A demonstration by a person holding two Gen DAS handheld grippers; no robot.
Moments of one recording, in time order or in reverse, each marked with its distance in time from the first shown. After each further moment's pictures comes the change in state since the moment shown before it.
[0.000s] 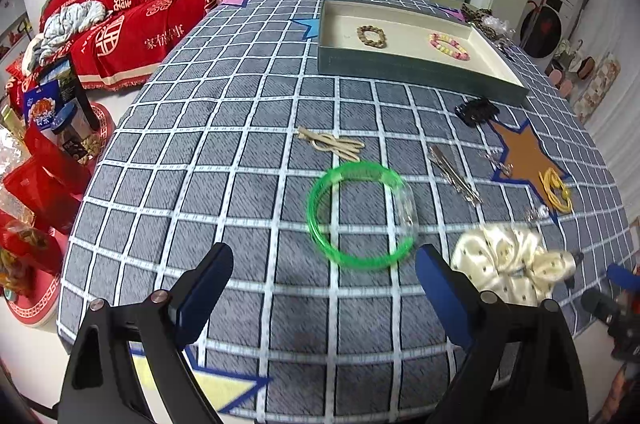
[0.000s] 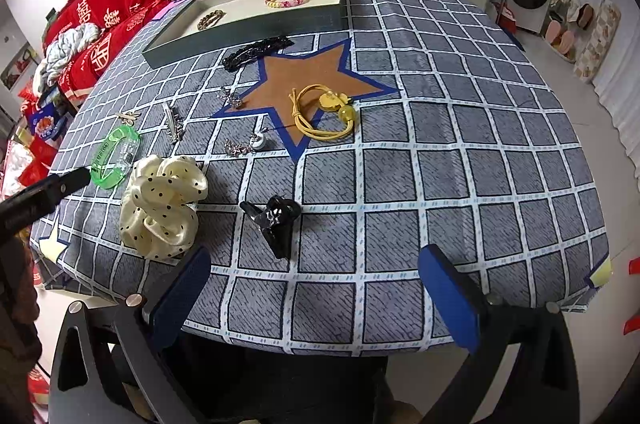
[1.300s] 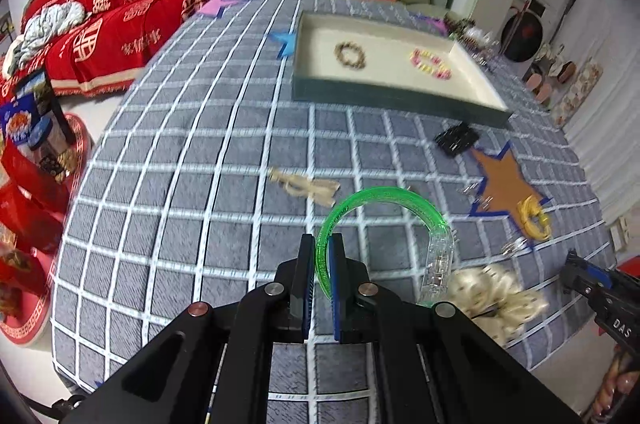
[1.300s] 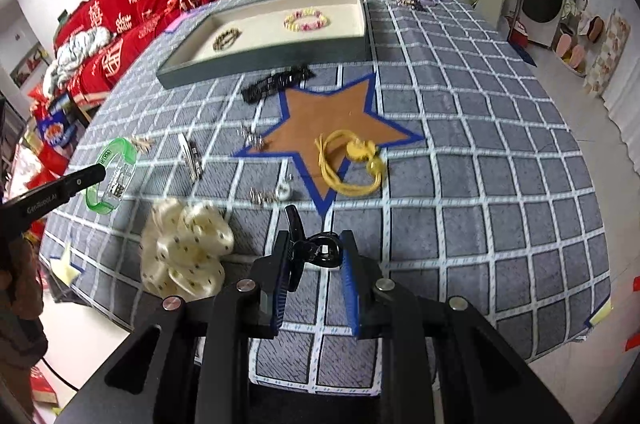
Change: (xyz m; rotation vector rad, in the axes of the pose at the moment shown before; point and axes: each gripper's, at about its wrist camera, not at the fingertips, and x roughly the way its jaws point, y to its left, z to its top) left arm -0.001 -0.007 0.033 0.020 -0.018 -0.095; right arm -0.003 0.012 0.036 -0.015 -0.041 0.044
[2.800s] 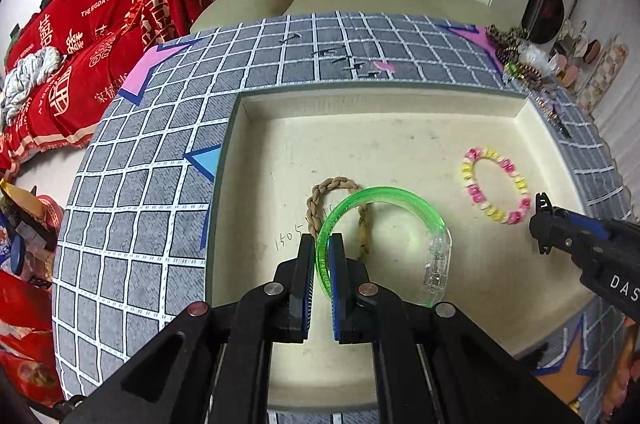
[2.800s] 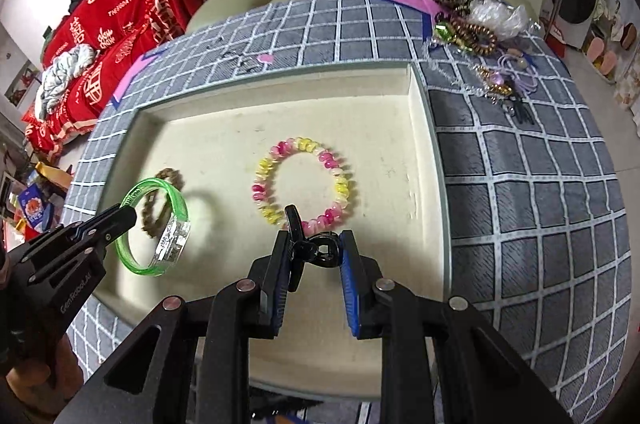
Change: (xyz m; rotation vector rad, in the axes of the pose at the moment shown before) left arm 0.173 -0.050 0.205 0.100 0.036 0.097; right arm 0.166 -0.001 0.246 0.030 0.084 0.039
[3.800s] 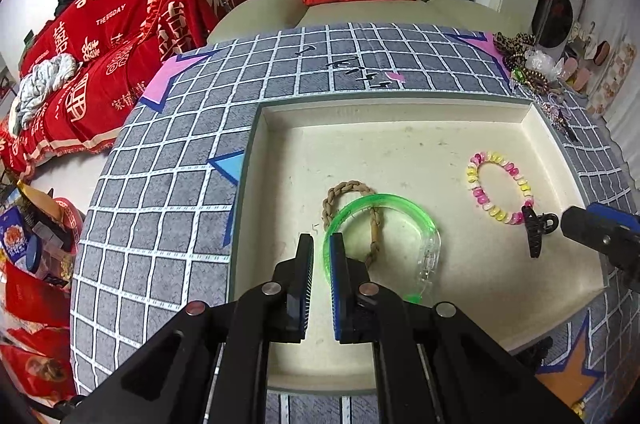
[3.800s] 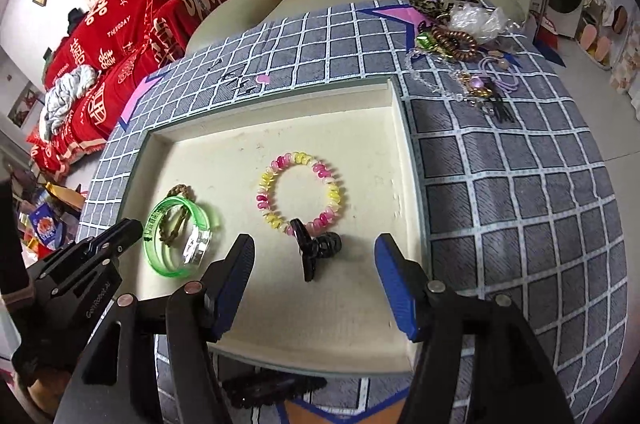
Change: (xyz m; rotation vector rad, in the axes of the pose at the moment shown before) left arm -0.026 0.004 -0.004 -0.018 -0.033 0.055; right arm -0.031 -0.008 -0.003 0.055 -0.044 0.028
